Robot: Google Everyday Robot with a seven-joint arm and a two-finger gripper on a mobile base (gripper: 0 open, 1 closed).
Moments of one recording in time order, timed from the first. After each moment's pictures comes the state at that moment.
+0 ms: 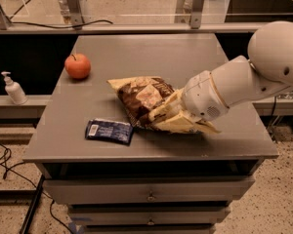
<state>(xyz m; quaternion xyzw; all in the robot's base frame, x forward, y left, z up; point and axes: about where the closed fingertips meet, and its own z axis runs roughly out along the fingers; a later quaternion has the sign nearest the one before) 0.469 -0.036 0.865 -0.65 0.64 0.24 0.33</state>
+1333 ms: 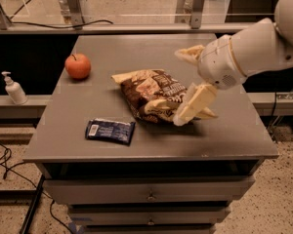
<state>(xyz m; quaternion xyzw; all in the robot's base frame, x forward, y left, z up) 0.517 -0.067 0.927 -0.65 0.64 0.15 0.38</state>
